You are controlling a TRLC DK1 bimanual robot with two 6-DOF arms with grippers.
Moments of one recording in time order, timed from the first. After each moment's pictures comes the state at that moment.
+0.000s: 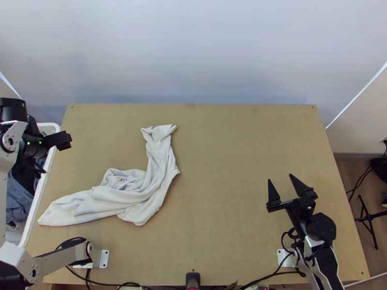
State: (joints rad) left arm 0.22 1.28 1.58 -1.27 -0.16 -0.18; right arm 0.27 0.03 0.03 -0.03 -0.01 0.03
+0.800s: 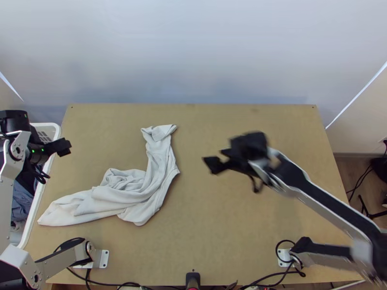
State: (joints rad) left arm 0.29 1.23 1.38 -1.12 -0.18 -0.18; right arm 0.71 1.37 1.10 -0.34 -0.15 0.38
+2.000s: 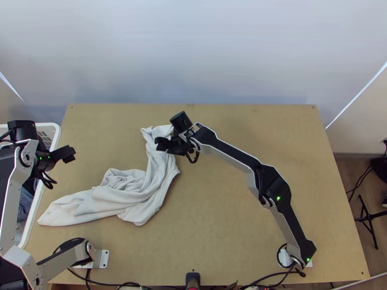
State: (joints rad) left arm 0.31 1.21 1.23 -1.03 -0.17 -0.22; right arm 0.80 2.32 2.01 -0.51 -0.33 0.87
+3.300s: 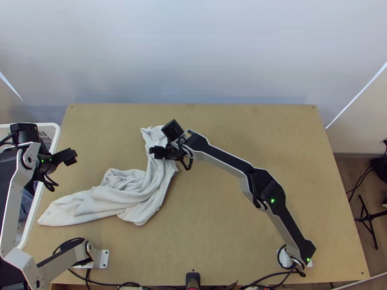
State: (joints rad) left arm 0.30 1.19 1.19 -1.03 -0.17 -0.23; right arm 0.86 2.35 2.03 -0.55 -0.23 0.80
